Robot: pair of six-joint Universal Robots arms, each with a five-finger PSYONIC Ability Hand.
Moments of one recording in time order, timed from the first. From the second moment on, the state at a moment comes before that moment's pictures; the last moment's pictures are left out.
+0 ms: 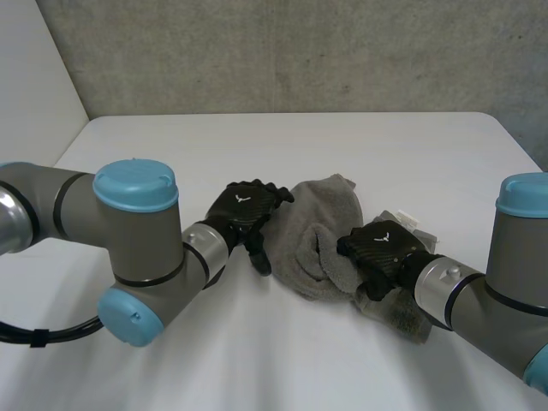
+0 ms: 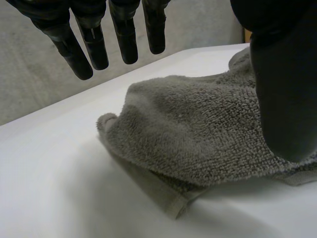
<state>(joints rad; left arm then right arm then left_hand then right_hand) 4.10 -2.22 -1.29 3.22 -1.41 3.23 1.94 -1.23 1.70 0.03 1.22 2.76 0.33 0.32 0.31 0.33 0.29 1.28 1.29 1.34 1.35 1.11</state>
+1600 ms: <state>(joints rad) 3.99 -1.86 -1.59 3.01 -1.63 3.31 1.95 -1.17 1.39 0.42 1.22 2.58 0.71 0.71 0.71 0.72 0.70 0.43 0.43 0.43 0.43 0.22</state>
